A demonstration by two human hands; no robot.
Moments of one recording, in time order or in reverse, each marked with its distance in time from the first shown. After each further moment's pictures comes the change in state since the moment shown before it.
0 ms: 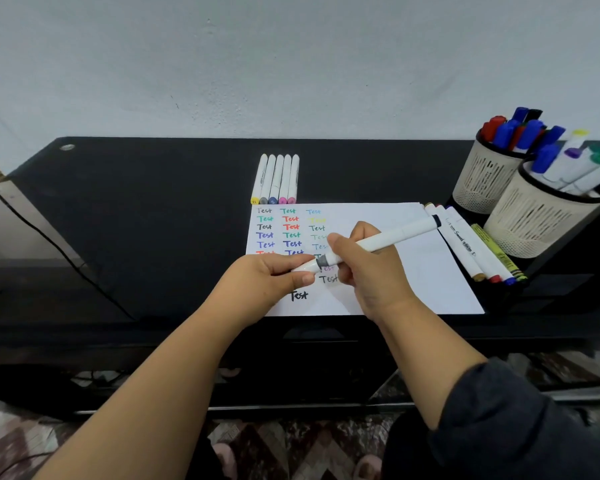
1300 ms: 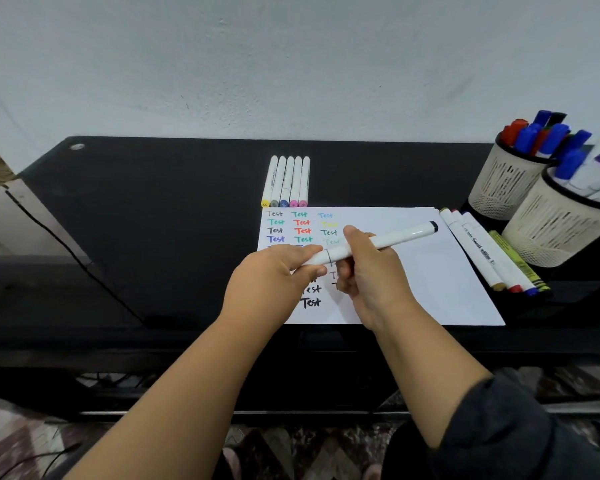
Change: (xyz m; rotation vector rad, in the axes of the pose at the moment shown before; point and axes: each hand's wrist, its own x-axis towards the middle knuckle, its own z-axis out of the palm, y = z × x) left_hand 0.007 0.005 0.008 0.349 0.247 0.095; right_hand 0.000 -0.008 0.025 0.111 0.099 0.258
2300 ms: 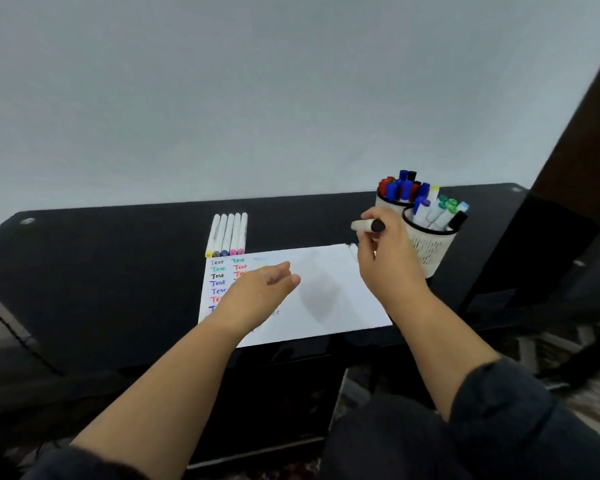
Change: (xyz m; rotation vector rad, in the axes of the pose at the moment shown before) left_hand -0.009 0.067 0.006 -0.098 -0.248 0.023; right_hand -0.038 -0.084 -0.102 -0.855 0.285 -0.837
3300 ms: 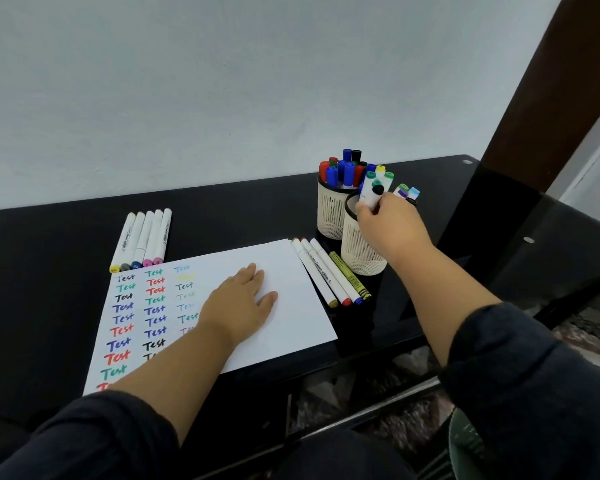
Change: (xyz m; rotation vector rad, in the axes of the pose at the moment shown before) left_hand 0.108 -0.019 0.098 0.680 -0.090 0.141; right_hand 0.082 0.100 -0.050 -0.400 -0.136 0.447
